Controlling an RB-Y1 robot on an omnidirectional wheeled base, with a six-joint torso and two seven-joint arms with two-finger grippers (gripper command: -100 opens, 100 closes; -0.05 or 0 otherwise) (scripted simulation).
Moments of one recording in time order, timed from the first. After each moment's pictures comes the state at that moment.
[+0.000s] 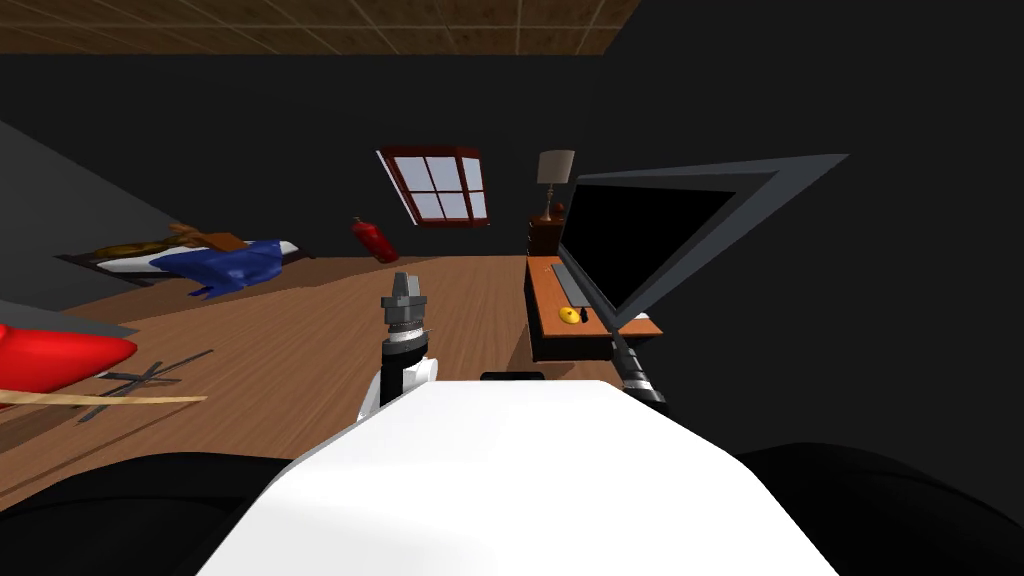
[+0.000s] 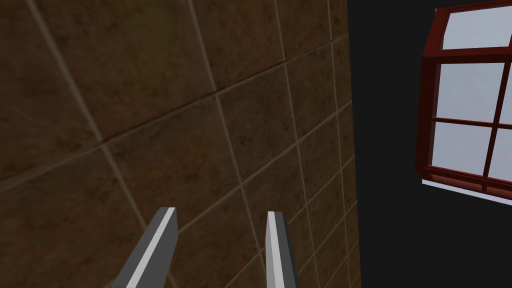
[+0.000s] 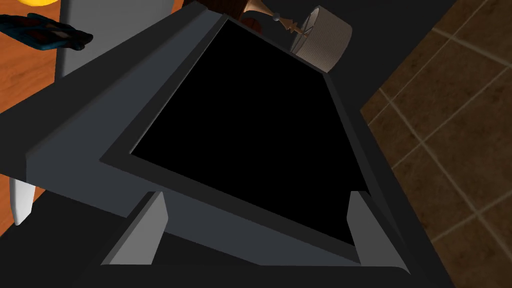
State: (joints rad) left arm 0.50 0.05 0.06 -2.24 -0.07 -0.59 0.01; right arm 0.74 -0.29 -0.18 -1.73 0.04 -0.58 0.07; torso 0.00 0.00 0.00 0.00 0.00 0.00
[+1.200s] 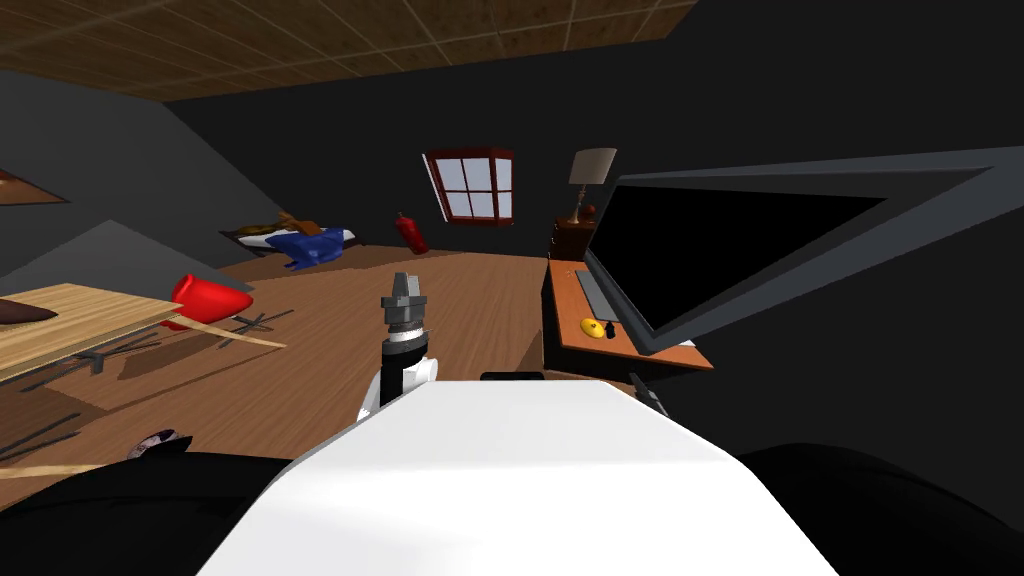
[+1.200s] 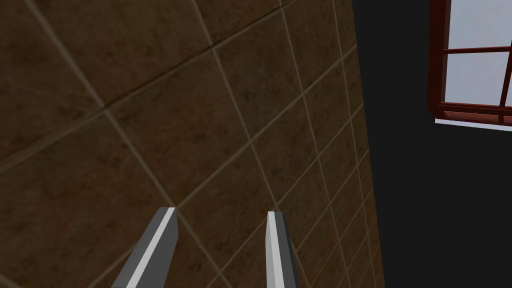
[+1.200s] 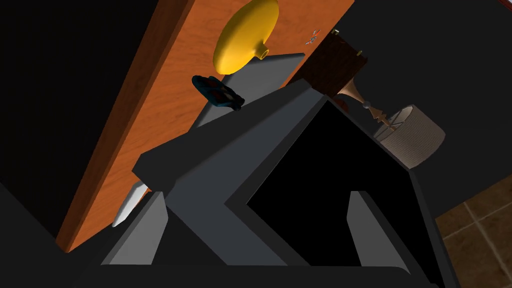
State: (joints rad) left arm 0.50 0.05 0.06 -2.24 -0.07 -0.59 0.01; right arm 0.83 -0.41 -0.20 -1.37 0.05 -0.58 0.09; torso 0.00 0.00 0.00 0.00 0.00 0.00
